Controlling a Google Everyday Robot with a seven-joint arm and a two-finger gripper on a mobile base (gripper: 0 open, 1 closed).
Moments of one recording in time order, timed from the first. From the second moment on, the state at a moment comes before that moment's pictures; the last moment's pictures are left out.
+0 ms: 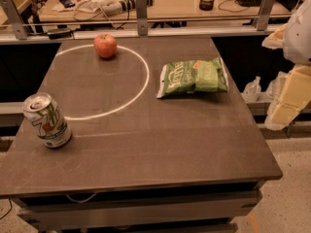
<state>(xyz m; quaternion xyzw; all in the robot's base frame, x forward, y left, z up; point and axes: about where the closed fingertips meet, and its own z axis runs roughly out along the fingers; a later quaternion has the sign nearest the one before) 0.438 -0.217 0.977 -0.60 0.78 -0.03 0.16</state>
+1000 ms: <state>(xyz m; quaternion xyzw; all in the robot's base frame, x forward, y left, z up) 0.478 -0.204 0.976 -0.51 0.82 -0.01 0.27</state>
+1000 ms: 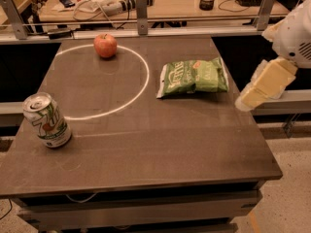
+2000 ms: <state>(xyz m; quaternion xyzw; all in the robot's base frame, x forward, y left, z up) 0.610 -0.156 0.985 -0.41 0.77 0.14 0.47</state>
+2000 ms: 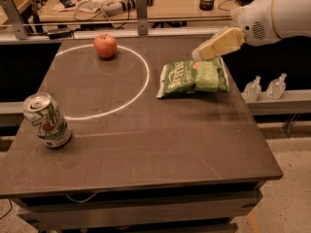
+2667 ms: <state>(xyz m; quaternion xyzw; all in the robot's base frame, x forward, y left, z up) 0.679 -0.101 0.966 -0.44 0.74 0.19 0.48</state>
